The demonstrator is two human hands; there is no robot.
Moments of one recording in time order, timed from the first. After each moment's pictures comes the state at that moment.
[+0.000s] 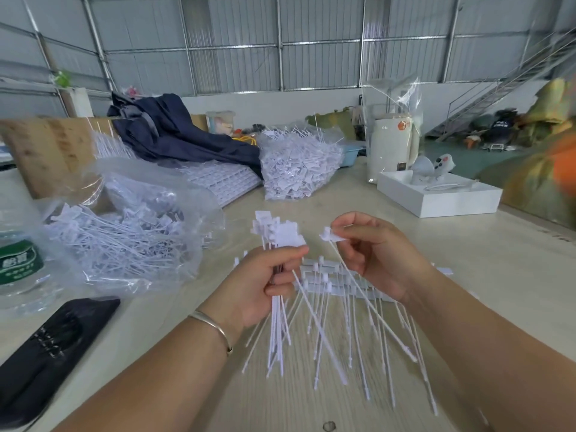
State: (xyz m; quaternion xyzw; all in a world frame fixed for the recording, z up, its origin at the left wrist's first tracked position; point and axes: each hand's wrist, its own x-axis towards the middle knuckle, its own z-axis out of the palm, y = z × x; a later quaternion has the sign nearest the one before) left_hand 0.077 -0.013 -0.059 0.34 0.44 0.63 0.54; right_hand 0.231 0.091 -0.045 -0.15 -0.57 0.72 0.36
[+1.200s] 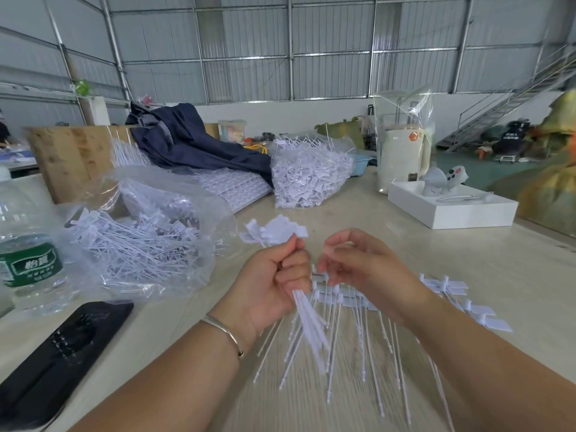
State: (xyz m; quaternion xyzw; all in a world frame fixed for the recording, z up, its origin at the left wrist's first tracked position) left_hand 0.075 -0.013 -0.050 0.24 0.27 0.68 0.64; right_hand 0.220 0.071 -0.049 -0.16 -0.66 0.65 0.33
